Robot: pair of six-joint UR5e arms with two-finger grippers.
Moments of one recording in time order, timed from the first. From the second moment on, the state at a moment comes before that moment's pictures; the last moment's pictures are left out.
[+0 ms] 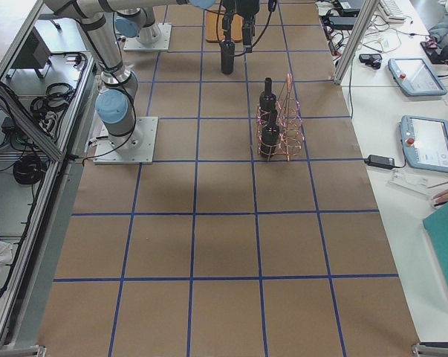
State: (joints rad) left arm -1.84 -1.70 -1.71 -1.40 1.49 0.03; right arm 1.54 -1.60 1.48 -1.62 -1.59 0.14
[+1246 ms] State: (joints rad) left arm -1.46 -1.59 -1.60 -1.54 1.66 0.44; right arm 1.54 -1.60 1.48 -1.62 -1.59 0.14
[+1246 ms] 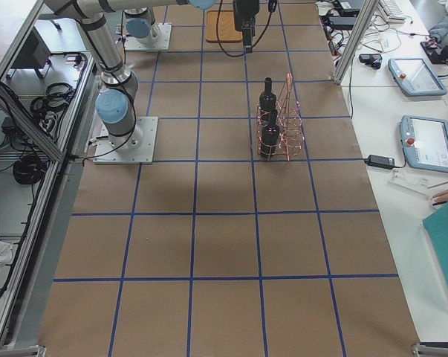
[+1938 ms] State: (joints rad) left arm -1.19 -1.57 -1.71 -1.52 1.65 0.65; right arm 1.54 -1.60 1.48 -1.62 -1.58 0.14
